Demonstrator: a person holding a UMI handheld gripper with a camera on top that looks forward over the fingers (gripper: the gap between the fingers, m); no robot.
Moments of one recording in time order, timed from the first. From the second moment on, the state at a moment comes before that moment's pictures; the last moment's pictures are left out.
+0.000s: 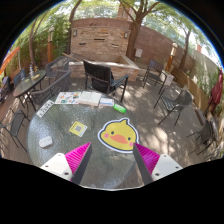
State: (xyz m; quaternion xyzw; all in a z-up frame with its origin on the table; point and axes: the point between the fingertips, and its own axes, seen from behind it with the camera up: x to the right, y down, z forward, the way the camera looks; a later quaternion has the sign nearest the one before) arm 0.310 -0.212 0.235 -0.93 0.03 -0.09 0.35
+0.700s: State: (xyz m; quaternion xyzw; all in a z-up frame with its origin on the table) arm 0.080 -0.279 0.060 -0.92 0.04 -0.02 0.39
